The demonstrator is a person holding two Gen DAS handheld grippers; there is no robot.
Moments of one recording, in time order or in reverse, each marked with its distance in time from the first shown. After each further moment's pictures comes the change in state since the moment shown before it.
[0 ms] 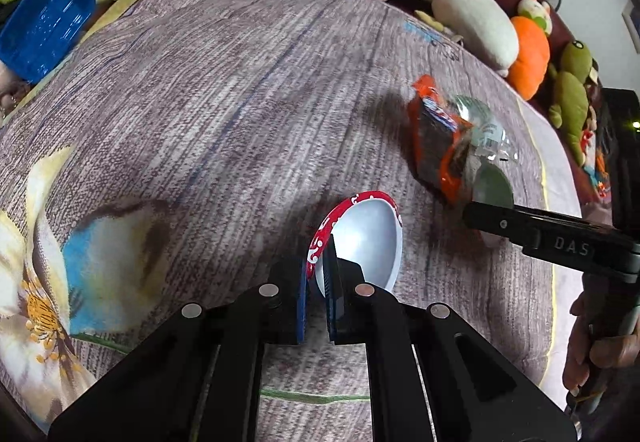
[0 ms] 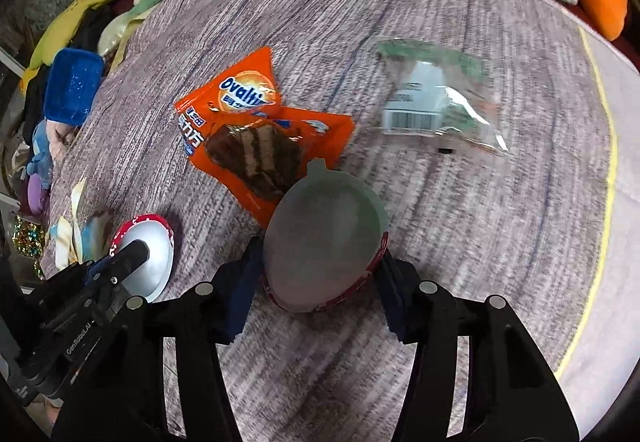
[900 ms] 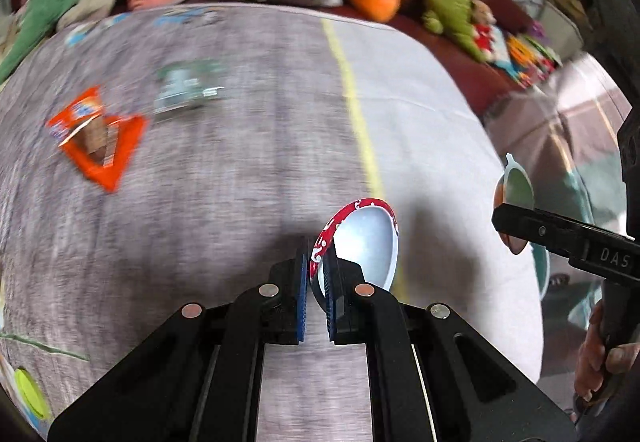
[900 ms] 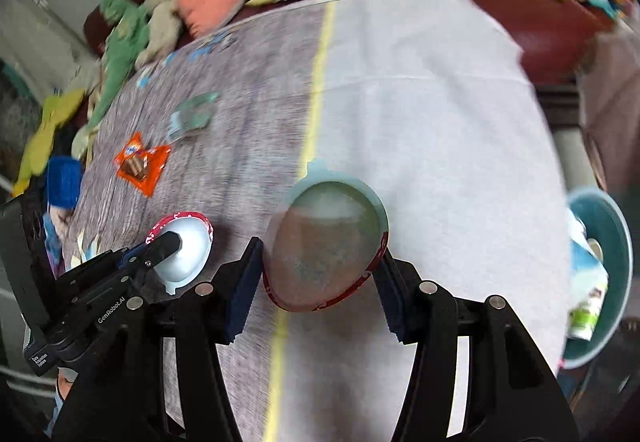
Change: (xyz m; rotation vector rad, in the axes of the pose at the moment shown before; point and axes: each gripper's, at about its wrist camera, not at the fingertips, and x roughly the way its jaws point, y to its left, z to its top) left arm -0.007 -0.246 -0.059 0.400 0.060 -0.204; right arm -0.162 -0.194 -0.155 0.369 -0.214 -0.046
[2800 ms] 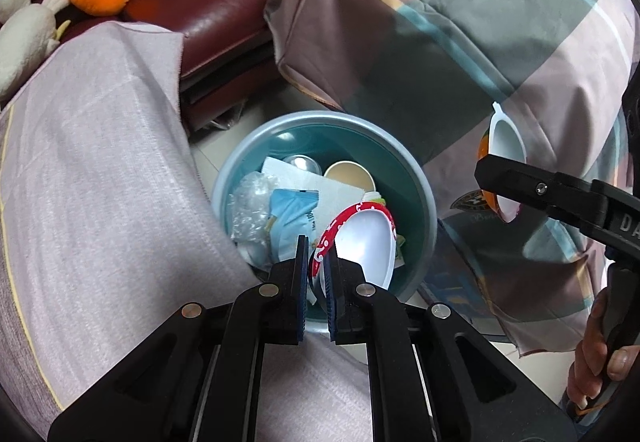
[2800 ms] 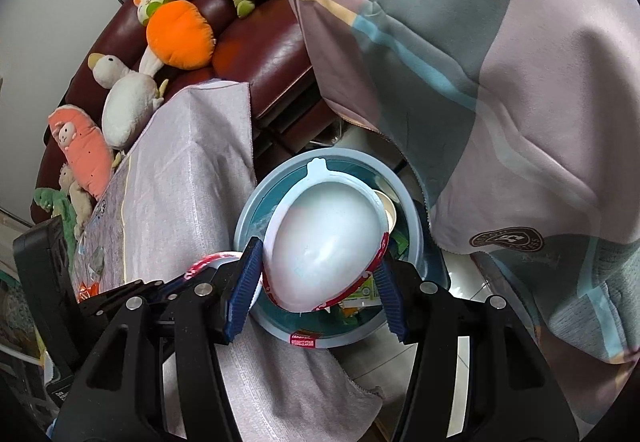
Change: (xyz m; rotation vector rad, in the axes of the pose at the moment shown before) left arm 0.122 -0.370 -0.029 0.535 0.224 -0.165; right arm -0.144 -0.333 -0.112 0.544 -0.243 -0.092
